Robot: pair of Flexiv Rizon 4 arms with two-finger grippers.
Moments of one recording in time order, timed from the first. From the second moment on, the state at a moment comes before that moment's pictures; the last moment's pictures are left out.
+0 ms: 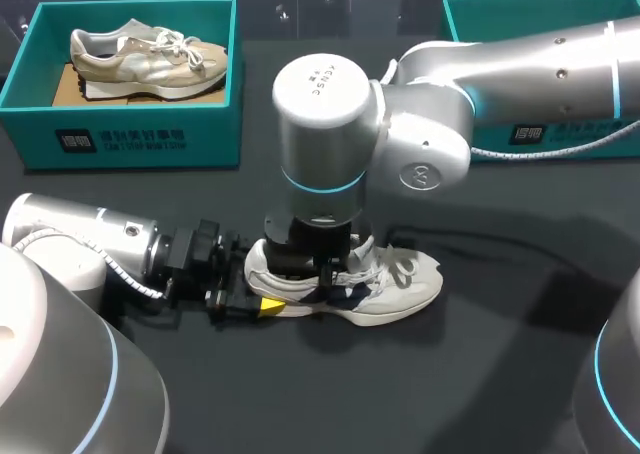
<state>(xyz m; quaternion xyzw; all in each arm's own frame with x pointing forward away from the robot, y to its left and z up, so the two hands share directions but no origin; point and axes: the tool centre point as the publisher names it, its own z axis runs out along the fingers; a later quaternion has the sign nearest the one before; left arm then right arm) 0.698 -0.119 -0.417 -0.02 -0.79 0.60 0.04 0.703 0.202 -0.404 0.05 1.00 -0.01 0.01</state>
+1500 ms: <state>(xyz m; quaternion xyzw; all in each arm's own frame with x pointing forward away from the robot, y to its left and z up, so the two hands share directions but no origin) 0.698 -0.120 -0.417 -0.02 -0.79 0.60 0.04 0.709 0.182 -0.371 0.09 0.96 0.19 0.16</state>
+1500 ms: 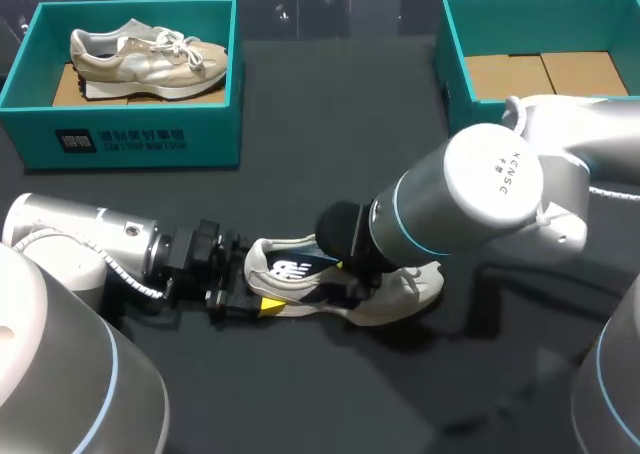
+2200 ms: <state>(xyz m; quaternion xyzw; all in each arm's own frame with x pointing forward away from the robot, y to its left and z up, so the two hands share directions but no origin) 0.699 -0.120 -0.417 -0.02 -0.80 0.60 0.04 0.710 0.175 -0.361 0.04 0.95 0.26 0.18</state>
